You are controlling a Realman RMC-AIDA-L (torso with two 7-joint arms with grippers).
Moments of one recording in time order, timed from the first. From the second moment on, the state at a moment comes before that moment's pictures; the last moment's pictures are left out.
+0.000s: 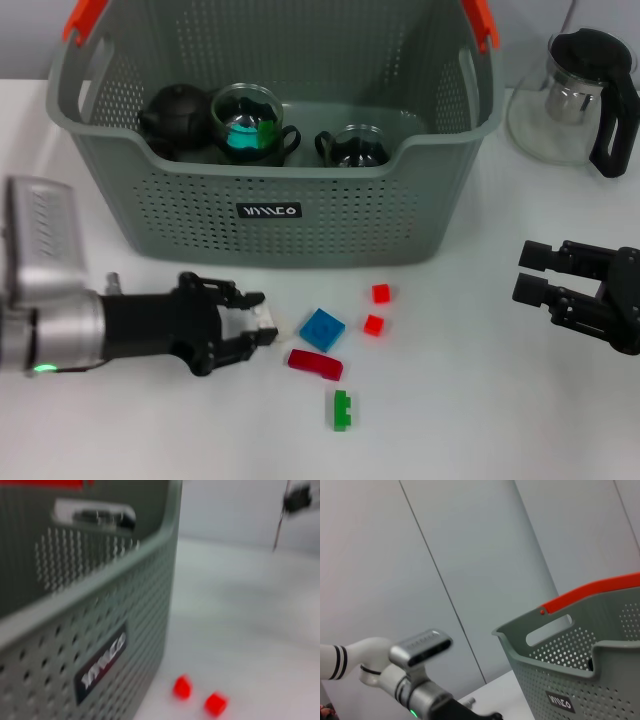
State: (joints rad) left arm -0.46 -2.16 0.65 0.67 2.20 1.46 -1.07; right arm 0.42 2.05 -0.49 -0.56 -1.97 -1.85 1.32
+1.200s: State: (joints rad) left arm -0.77 -1.97 0.63 0.86 1.99 1.50 -2.00; right arm 0.44 2.05 -0.48 -0.56 -1.97 -1.86 1.33
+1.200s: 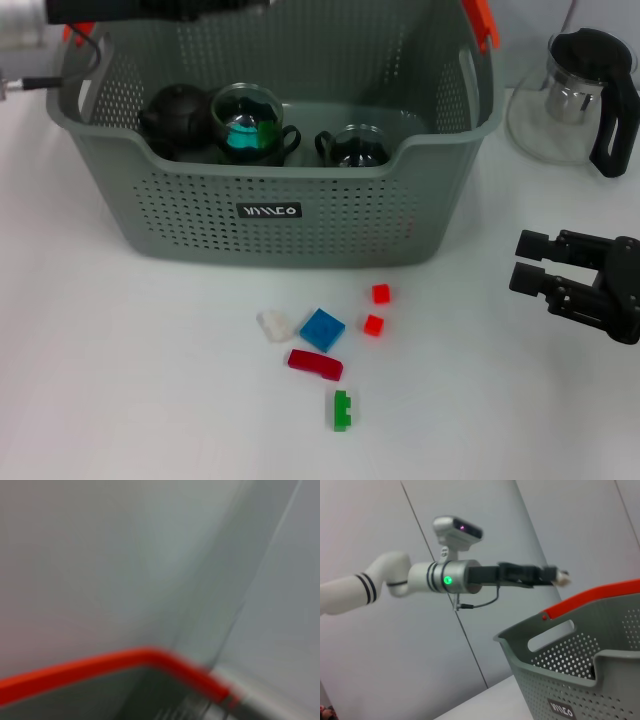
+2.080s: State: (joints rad) left arm -0.71 -2.10 0.90 1.28 2.24 1.22 -2.26; right arm 0.43 2.05 -0.48 -0.56 -1.97 -1.86 1.33
